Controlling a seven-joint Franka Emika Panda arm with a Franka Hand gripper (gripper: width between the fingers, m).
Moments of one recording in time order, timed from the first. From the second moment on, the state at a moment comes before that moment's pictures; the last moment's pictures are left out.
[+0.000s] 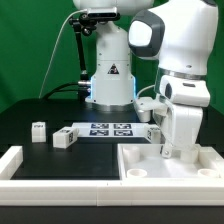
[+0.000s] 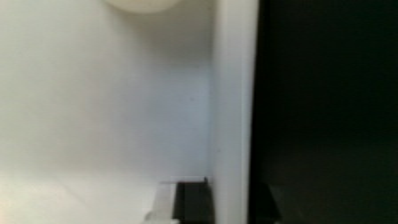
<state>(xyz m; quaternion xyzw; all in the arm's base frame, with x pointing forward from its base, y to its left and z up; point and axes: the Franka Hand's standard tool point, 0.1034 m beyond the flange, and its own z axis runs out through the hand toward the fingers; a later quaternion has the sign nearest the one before) 0.490 0.081 0.007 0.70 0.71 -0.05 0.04</state>
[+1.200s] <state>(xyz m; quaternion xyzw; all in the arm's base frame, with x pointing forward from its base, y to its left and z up) 0.490 0.081 0.010 0.70 0.71 -0.05 0.05</state>
